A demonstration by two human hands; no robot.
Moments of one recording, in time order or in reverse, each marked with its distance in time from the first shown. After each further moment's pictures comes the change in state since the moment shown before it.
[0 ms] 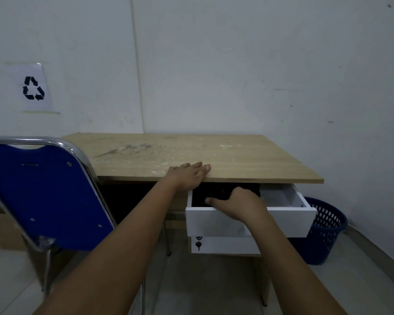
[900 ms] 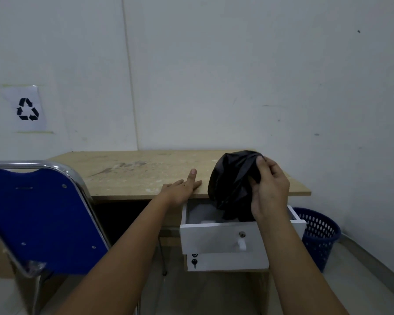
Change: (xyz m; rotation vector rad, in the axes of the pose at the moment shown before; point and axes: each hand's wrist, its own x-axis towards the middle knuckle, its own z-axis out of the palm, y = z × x) left_hand -0.005 0.003 -0.004 -0.247 0.018 -0.024; right_hand -0.014 0.010 -0.072 1.894 0.530 -0.137
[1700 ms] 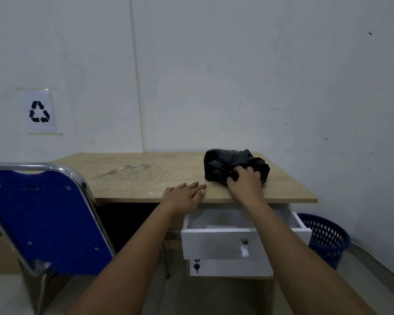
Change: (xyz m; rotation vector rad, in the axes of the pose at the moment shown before) left_hand -0.003 -0.001 0.009 0.275 0.061 0.057; right_hand 0.105 0.087 -0.007 -1.610 -0.338 -0.299
